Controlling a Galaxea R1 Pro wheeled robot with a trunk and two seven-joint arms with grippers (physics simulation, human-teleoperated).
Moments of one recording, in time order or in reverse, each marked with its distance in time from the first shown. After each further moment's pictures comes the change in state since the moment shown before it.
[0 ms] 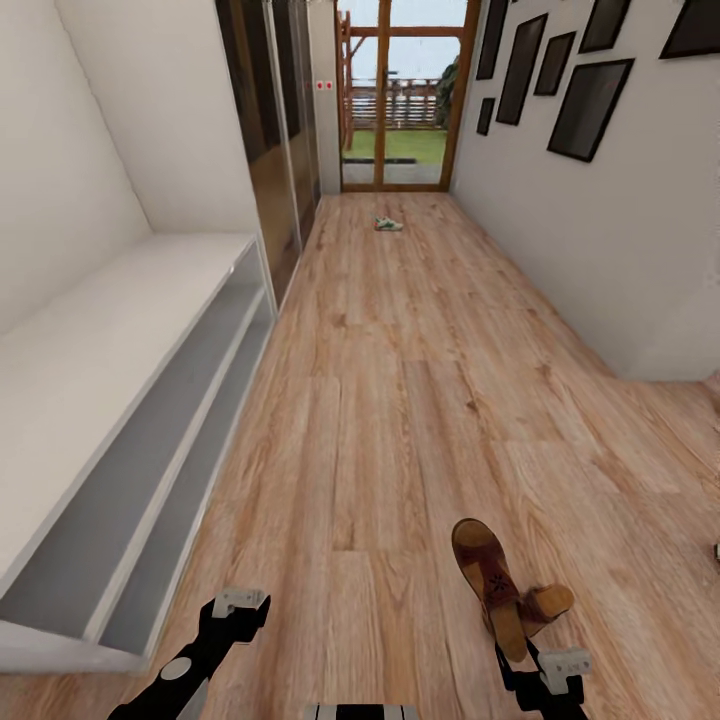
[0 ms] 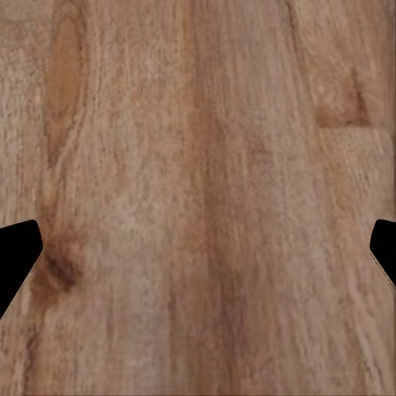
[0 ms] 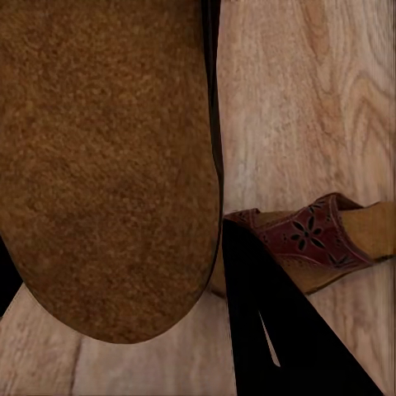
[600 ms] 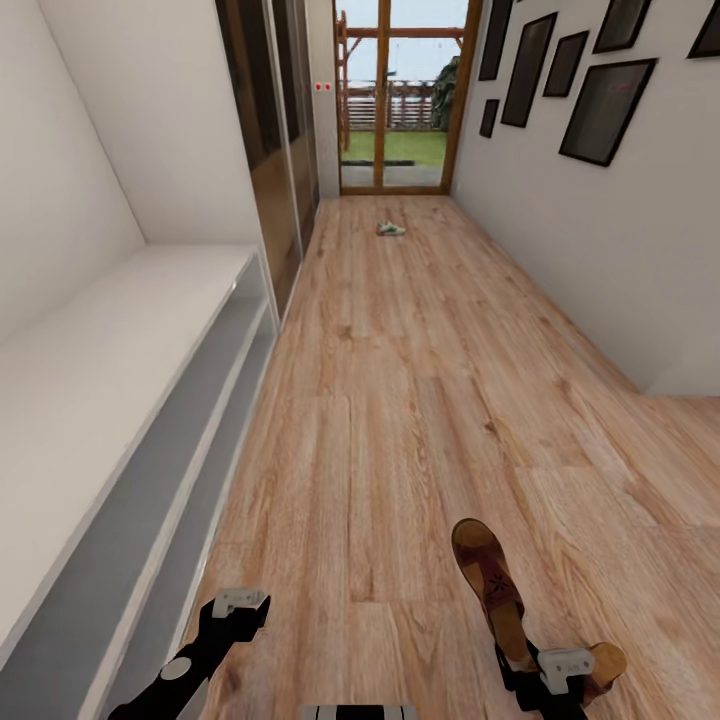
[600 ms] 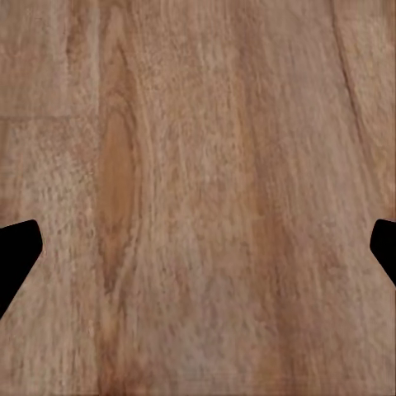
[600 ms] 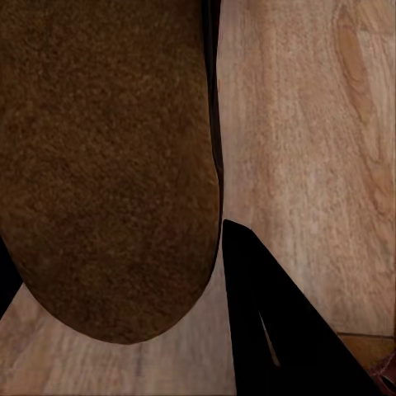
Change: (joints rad) left arm 0.000 0.000 0.000 0.000 0.001 0.000 0.001; right arm 0.000 0.000 -0.001 0.000 0.001 0.000 0.000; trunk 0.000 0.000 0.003
